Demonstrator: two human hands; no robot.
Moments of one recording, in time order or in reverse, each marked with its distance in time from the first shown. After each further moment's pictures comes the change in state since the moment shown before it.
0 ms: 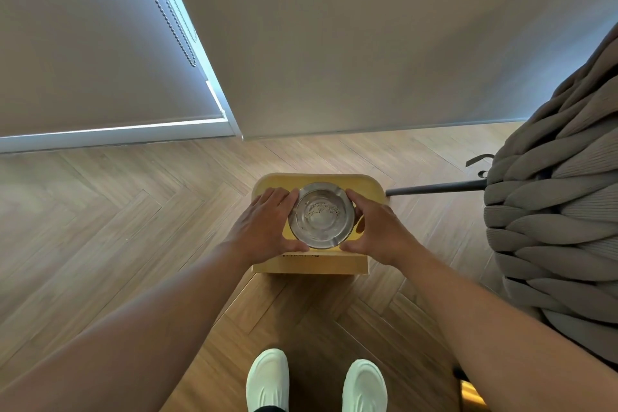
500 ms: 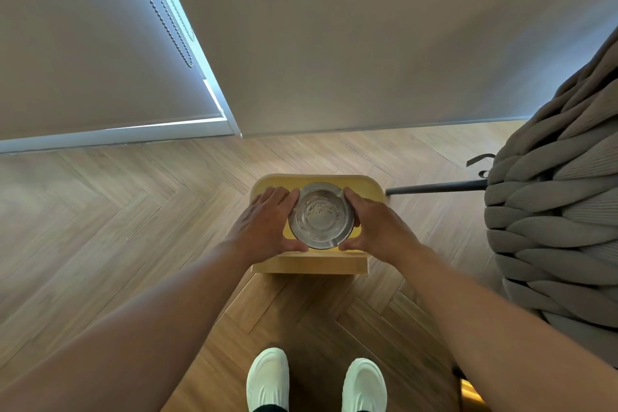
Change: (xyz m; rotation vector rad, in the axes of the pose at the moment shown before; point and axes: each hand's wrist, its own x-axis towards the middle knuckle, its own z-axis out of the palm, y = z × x) left_hand 0.005 0.002 -0.002 0.001 -0.019 -0.008; right_hand 0.008 0.001 -0.003 -0.196 -0.039 0.009
